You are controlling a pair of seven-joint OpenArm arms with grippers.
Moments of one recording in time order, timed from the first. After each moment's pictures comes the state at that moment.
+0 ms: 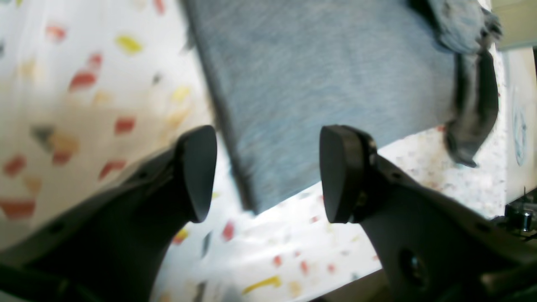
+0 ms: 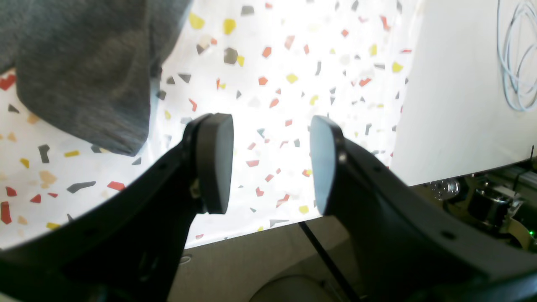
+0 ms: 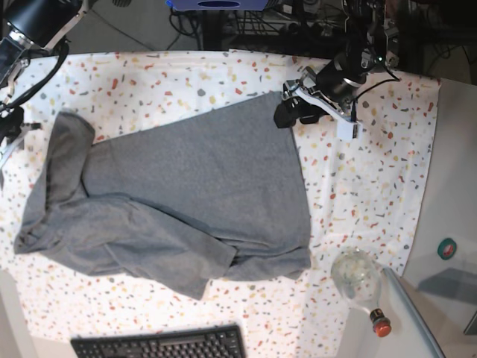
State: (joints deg) left arm 22.4 -6.1 -9.4 84.5 -38.8 -20.4 34.4; right arm -1.5 1.6 41.7 99.2 -17.0 40.5 -60.7
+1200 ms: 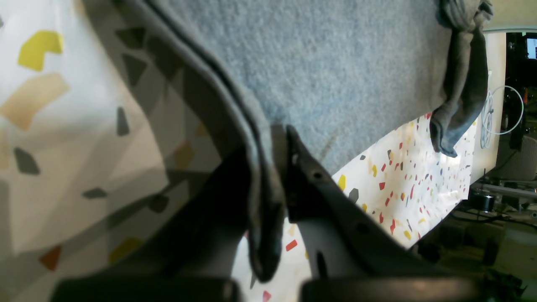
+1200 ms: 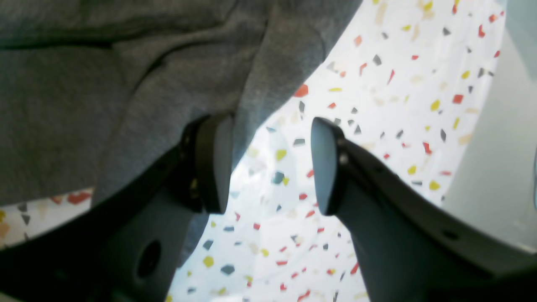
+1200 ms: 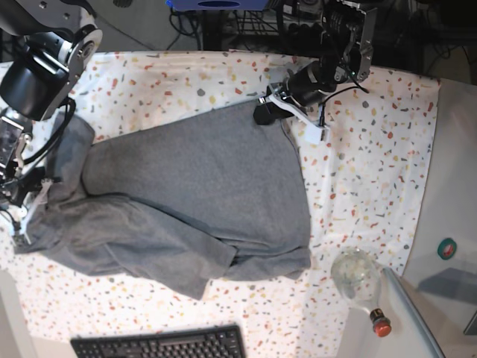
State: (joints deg) left arm 15.0 -4.4 -3.8 70.6 -40.8 -21.3 32.9; right arm 16.1 4.4 36.6 73.6 -24.9 39.4 -54.3
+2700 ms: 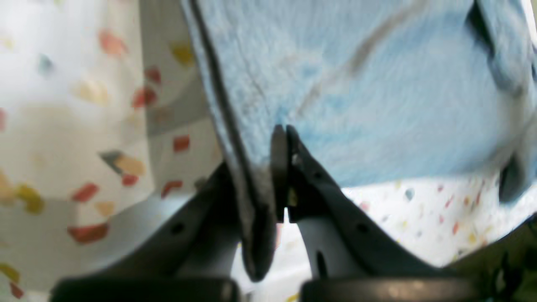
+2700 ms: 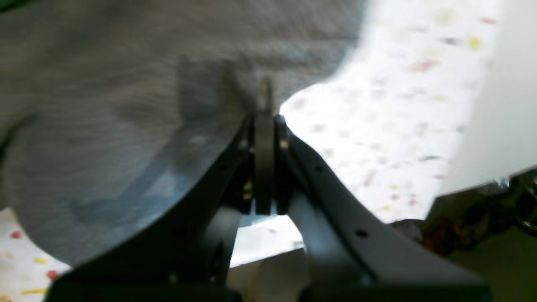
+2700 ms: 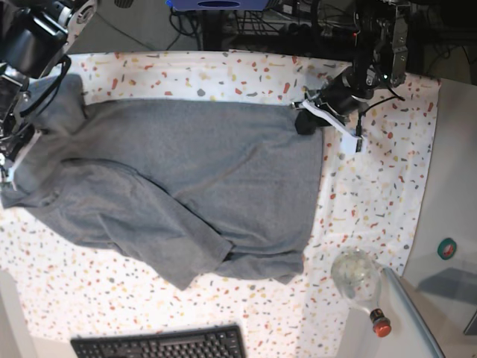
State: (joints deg) left arm 18.5 -12.2 -3.9 86.0 -38.7 -13.2 34.6; right arm 5.6 5.1 39.7 78.0 -24.5 33.9 -57.6
